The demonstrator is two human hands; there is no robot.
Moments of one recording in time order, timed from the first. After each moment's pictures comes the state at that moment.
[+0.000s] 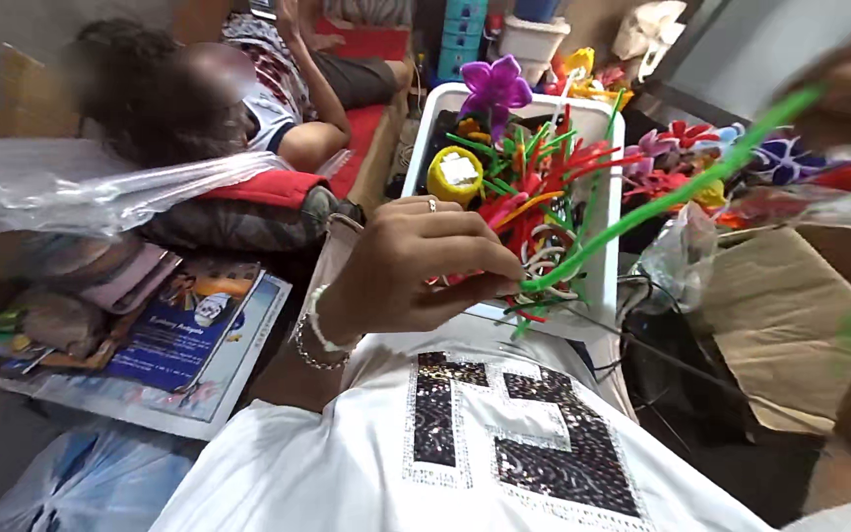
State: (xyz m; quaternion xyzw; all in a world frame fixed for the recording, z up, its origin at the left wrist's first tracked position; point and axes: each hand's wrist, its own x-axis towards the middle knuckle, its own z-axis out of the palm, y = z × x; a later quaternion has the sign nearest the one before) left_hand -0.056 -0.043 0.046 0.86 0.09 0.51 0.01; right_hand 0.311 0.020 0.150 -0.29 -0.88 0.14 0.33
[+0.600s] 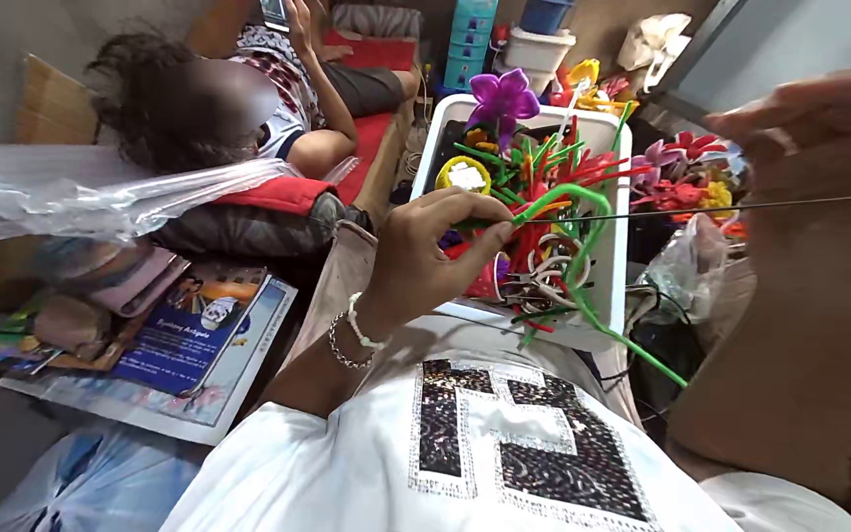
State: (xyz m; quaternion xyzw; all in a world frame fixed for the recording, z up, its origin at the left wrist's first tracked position) left_hand -0.036 -0.024 0.028 0.76 0.25 0.60 0.09; right_hand 0.281 0.024 0.081 -0.14 -0.78 0.21 0.57
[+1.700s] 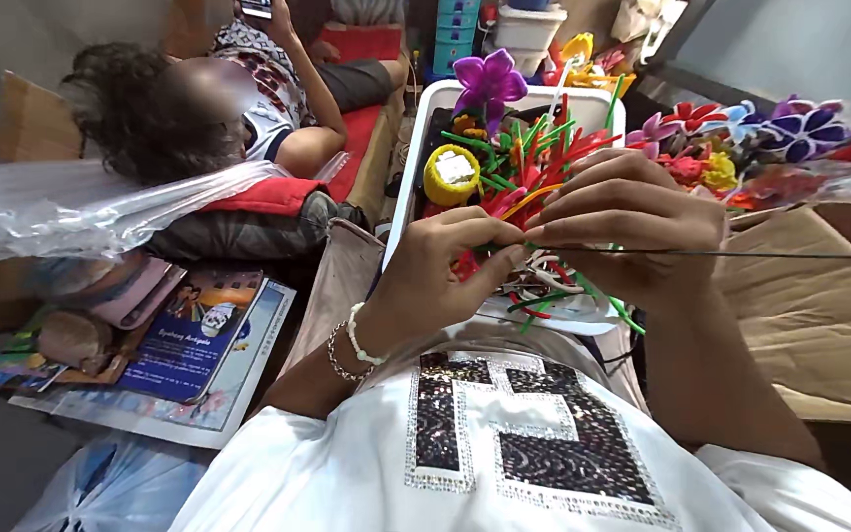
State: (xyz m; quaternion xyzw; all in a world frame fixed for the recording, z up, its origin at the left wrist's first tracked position) left_hand -0.024 -0.036 0.025 0.81 0.22 0.53 0.15; right_hand 0.207 0.003 0.048 -0.07 -0.88 -0.03 0.47
